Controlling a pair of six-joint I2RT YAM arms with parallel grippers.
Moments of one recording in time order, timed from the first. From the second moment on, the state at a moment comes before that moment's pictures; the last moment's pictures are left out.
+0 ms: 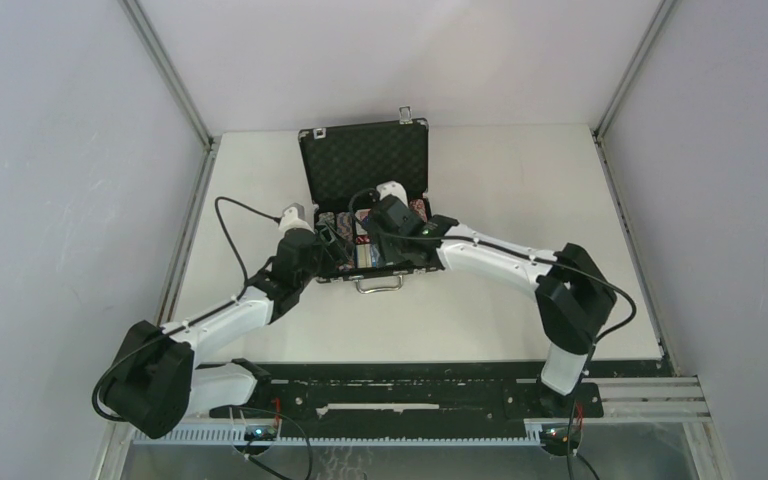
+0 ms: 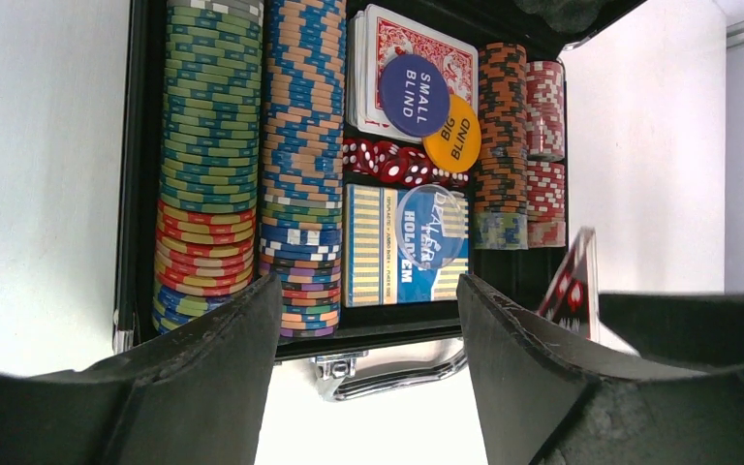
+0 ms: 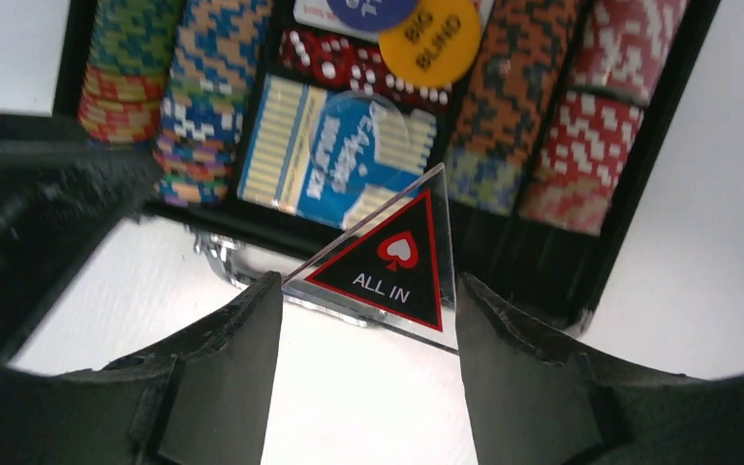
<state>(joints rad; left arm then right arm) -0.51 1.20 0.52 0.16 -0.19 -0.83 0.89 1.74 1.32 -0.48 0.29 0.42</state>
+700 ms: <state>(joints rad) -0.51 1.06 0.49 0.14 -0.27 -0.83 0.86 2.09 1.67 -0.54 0.20 0.34</state>
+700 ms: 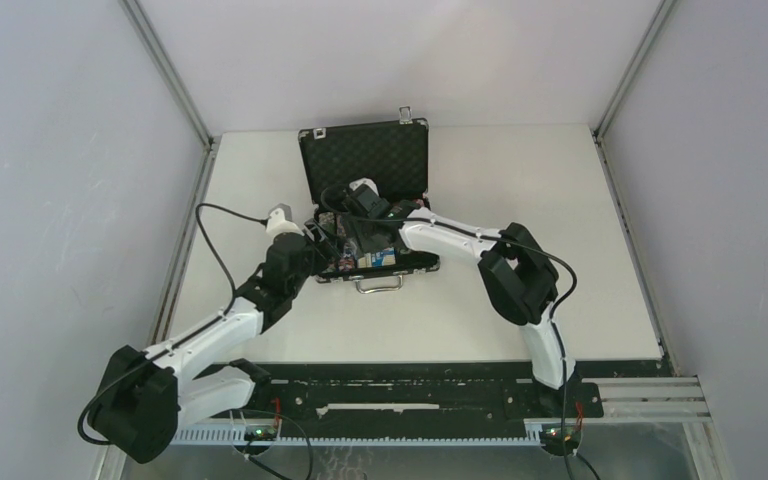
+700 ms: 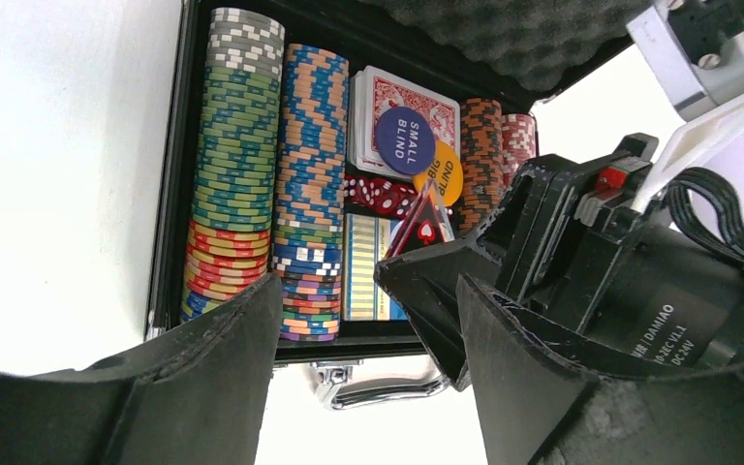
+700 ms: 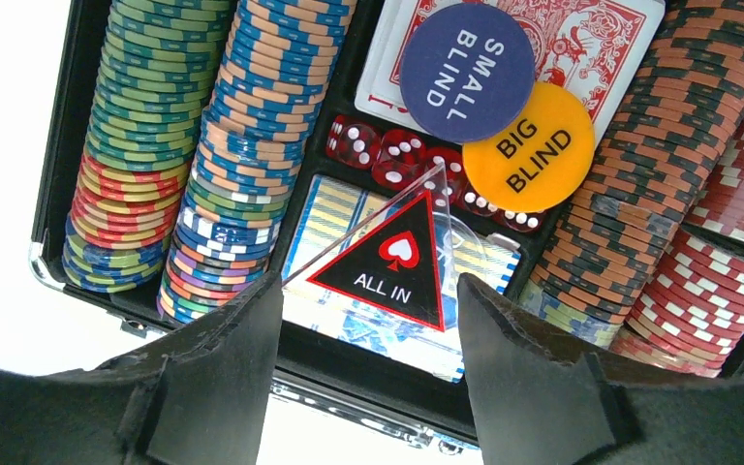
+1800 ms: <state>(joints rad) -0.51 1.09 0.49 0.11 -0.33 -0.81 0.59 1.91 1.56 -0.20 0.38 0.31</state>
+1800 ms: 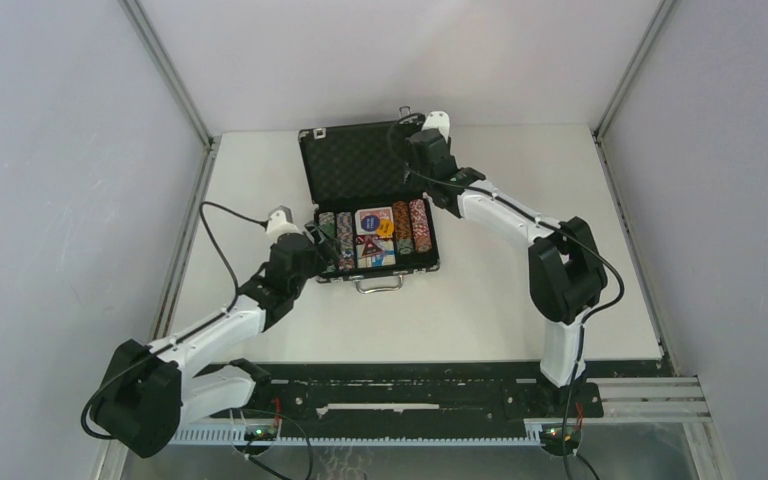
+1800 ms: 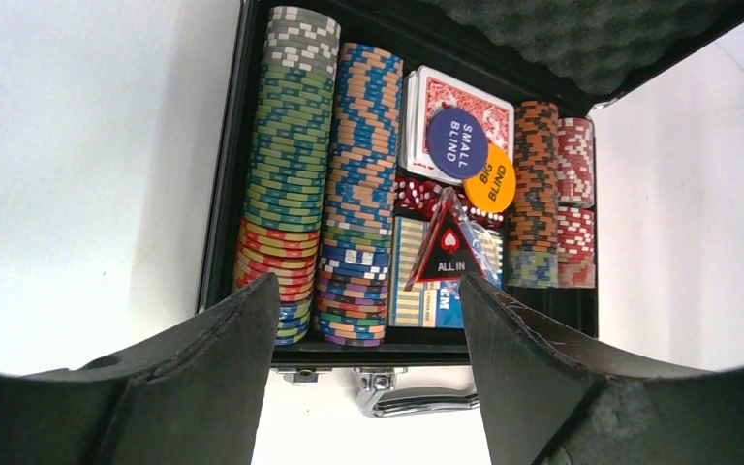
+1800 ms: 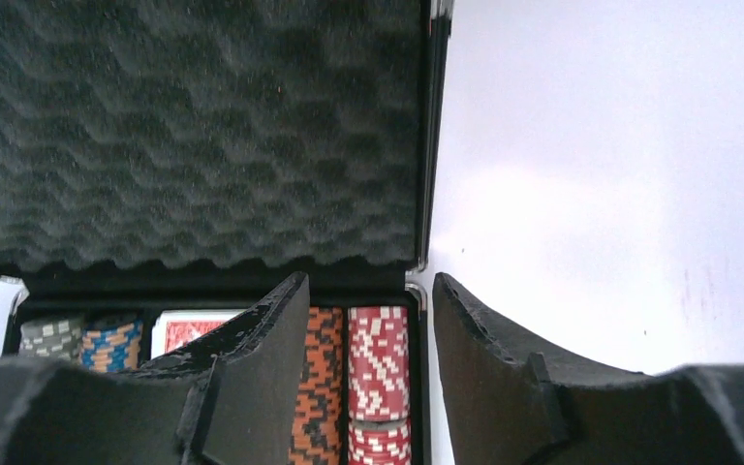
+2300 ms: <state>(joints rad) -0.51 1.15 0.49 0.11 -0.31 -0.80 0.49 2.02 1.64 -0.04 0.40 0.22</state>
